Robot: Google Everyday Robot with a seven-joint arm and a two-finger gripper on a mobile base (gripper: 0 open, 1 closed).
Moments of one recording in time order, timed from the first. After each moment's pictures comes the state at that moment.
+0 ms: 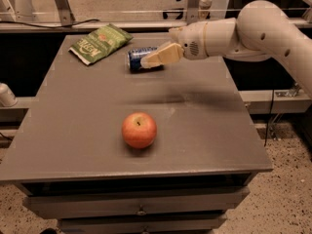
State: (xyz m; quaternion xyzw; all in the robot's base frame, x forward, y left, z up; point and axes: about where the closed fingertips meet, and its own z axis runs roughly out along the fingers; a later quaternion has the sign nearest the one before) arm 0.664 -0.008 0.929 -0.44 0.69 0.31 0.49
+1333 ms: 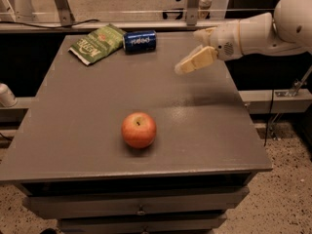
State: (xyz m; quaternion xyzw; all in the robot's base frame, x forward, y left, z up) arm 0.652 -0.089 0.920 -0.48 0.69 0.28 0.46
